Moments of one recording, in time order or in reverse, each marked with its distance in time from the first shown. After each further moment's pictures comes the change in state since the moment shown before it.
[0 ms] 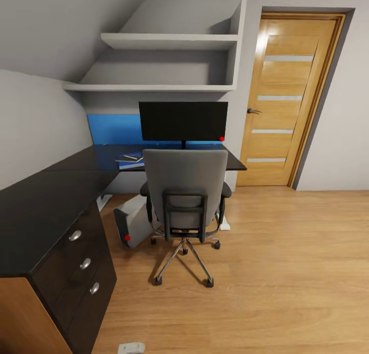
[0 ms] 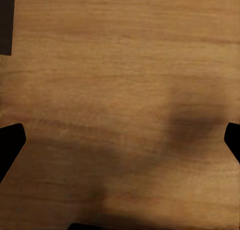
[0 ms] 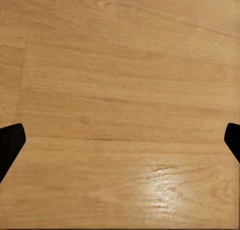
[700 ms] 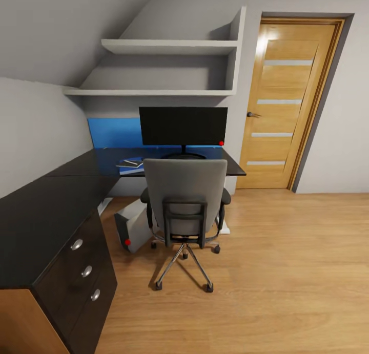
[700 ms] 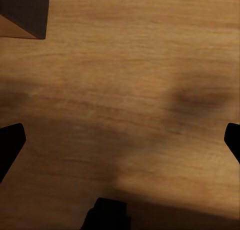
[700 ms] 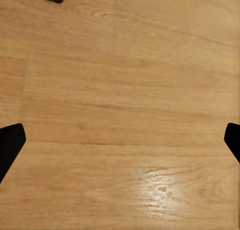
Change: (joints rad) left arm 0.111 0.041 0.000 -0.002 -0.002 -0.123 -0.001; right arm 0.004 -0.001 0.000 0.000 0.000 0.000 0.000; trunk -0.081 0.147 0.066
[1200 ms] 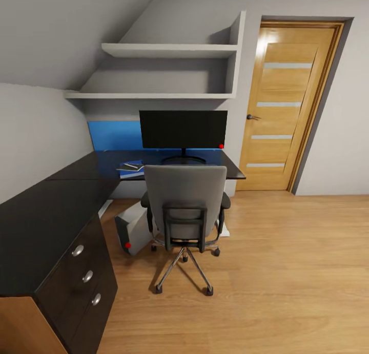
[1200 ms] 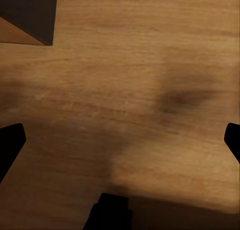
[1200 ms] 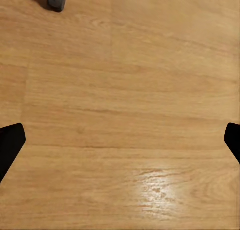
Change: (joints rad) left arm 0.001 0.002 0.000 0.000 0.000 0.000 0.000; right arm 0.000 0.000 0.000 0.000 0.000 0.000 0.000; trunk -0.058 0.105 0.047
